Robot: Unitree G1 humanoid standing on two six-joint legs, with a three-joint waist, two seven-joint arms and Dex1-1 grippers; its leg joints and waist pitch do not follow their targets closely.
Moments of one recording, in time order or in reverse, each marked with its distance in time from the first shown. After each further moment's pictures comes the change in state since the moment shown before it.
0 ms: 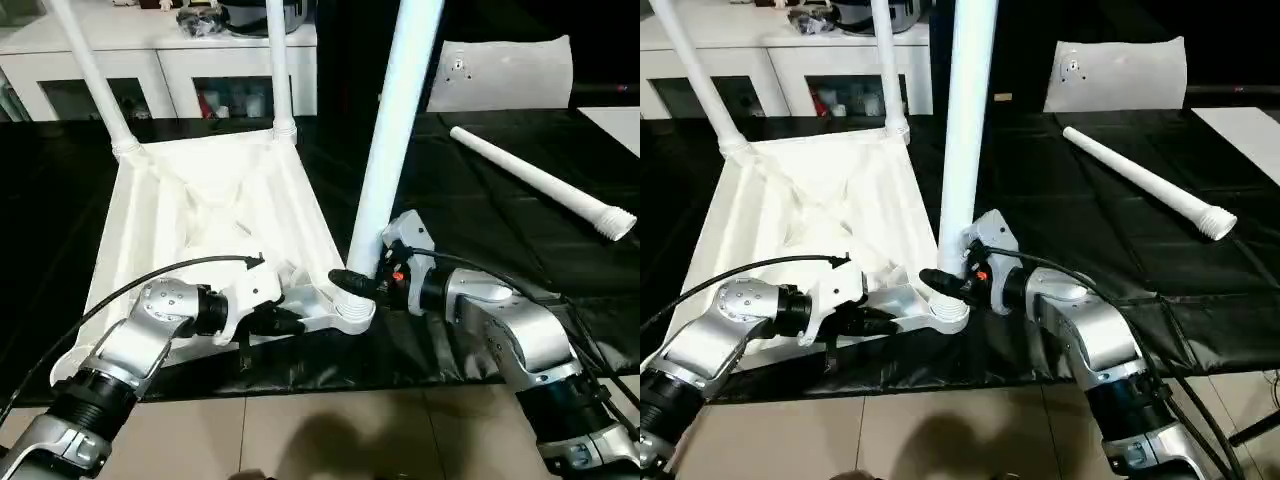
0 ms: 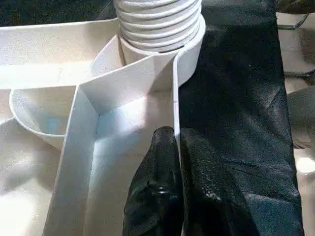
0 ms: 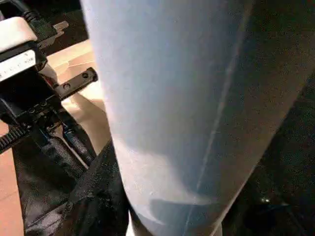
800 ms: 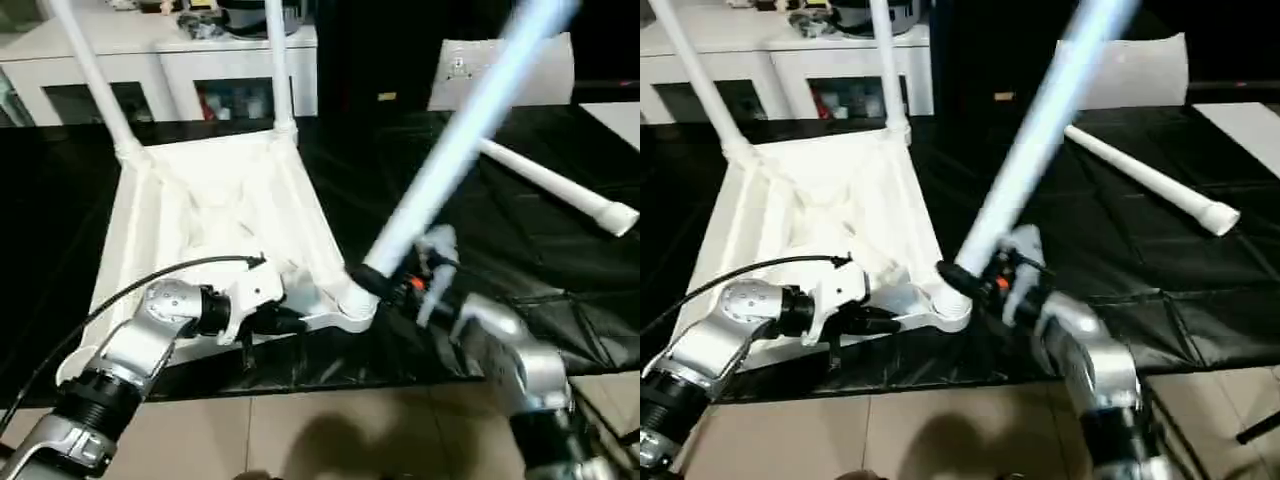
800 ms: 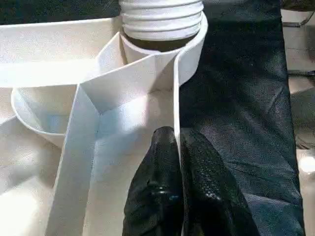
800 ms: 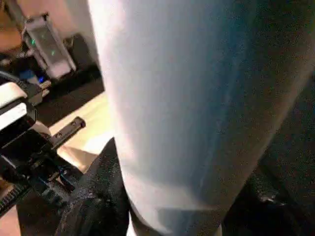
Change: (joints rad) left arm -0.004 -0.022 0.005 0.023 0.006 -0.004 0.018; right arm 0.162 0.133 -0.171 0.126 0.124 -0.245 -0.008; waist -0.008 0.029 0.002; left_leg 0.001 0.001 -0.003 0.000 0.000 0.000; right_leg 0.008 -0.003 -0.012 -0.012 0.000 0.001
